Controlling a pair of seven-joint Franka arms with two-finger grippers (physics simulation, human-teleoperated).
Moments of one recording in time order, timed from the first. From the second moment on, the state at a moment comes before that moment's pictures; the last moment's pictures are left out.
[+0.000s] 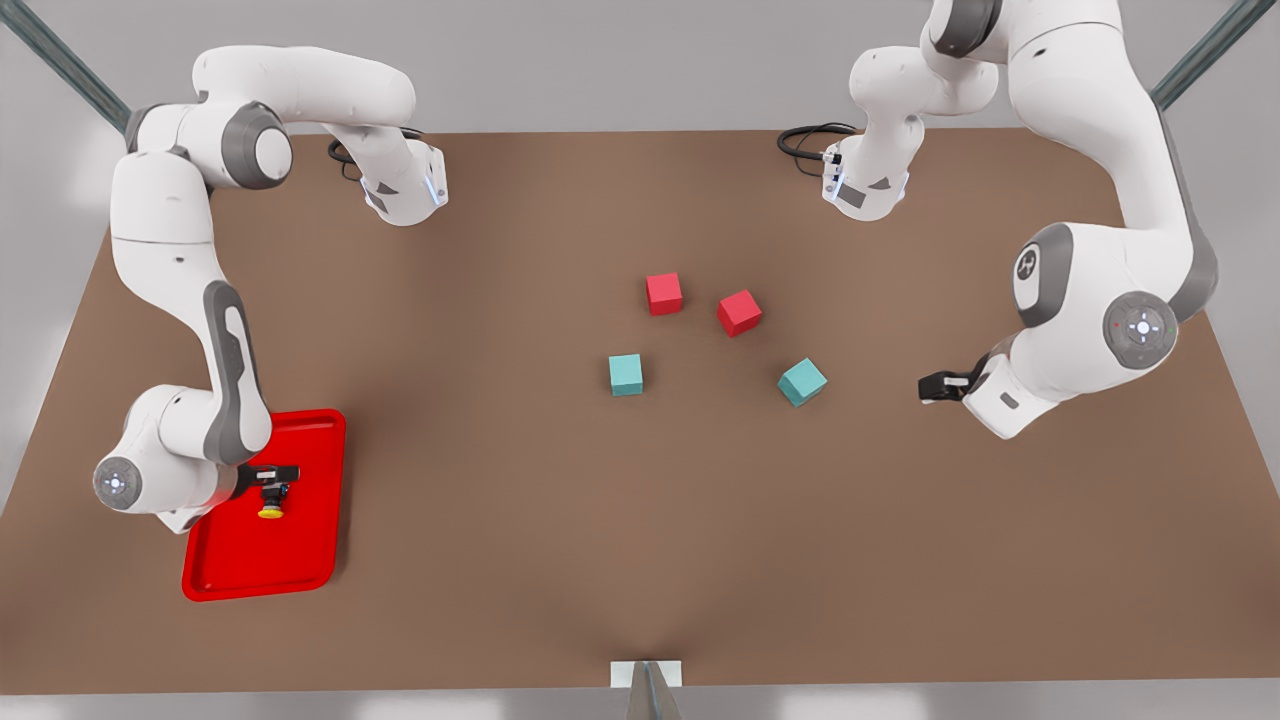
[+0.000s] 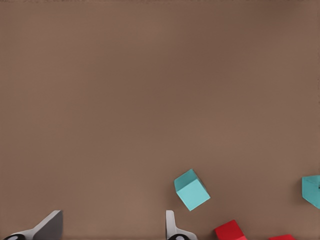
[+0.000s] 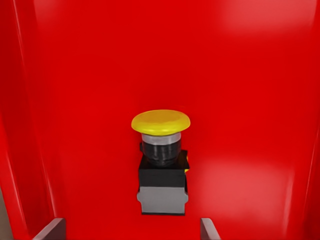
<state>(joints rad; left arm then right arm) -0.10 0.32 -0.01 -1.42 -0.04 1.60 -0.08 -0.31 0.81 0.12 -1.41 -0.10 1.97 -0.24</state>
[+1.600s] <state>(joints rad) -0.10 0.38 -0.01 -1.40 -0.03 1.65 -0.10 -0.20 0.71 0.53 -1.24 -0.09 1.78 -0.20</state>
